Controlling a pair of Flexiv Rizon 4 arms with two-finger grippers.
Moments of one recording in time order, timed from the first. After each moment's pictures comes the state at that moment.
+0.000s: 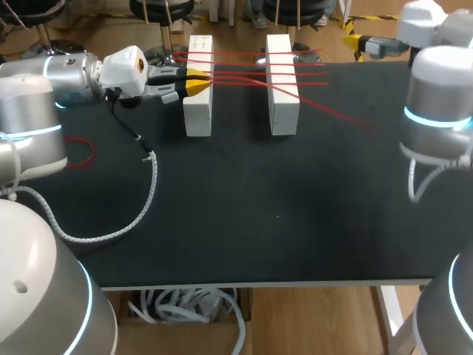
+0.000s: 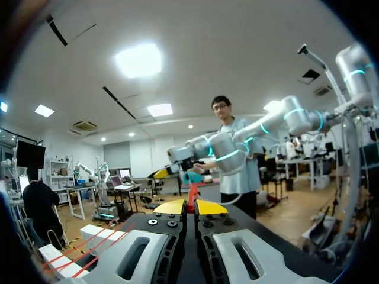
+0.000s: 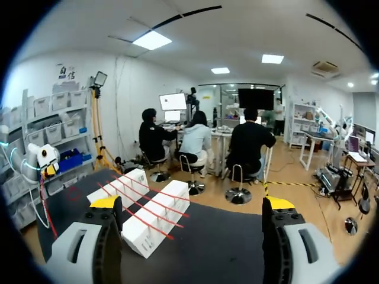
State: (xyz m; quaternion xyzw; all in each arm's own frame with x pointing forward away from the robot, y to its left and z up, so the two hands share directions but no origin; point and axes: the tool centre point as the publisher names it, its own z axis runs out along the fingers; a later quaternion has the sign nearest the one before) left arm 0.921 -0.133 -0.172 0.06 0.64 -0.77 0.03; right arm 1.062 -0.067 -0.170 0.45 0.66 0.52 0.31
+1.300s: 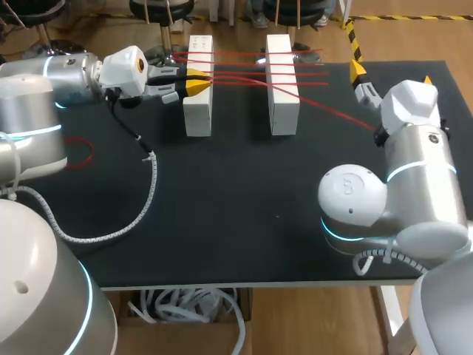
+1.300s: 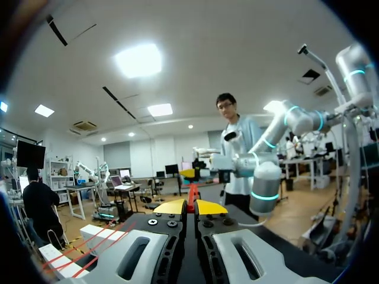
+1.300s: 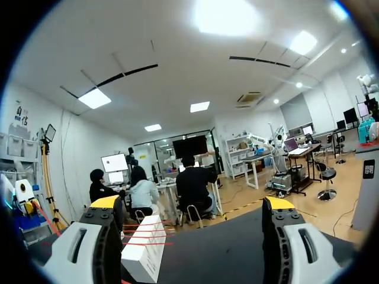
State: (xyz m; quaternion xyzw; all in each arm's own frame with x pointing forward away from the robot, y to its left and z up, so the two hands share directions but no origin) left arm 0.921 -0.133 -0.172 0.06 0.64 -0.77 0.03; right arm 0.949 -0.081 -0.174 0.54 0.39 0.56 0.49
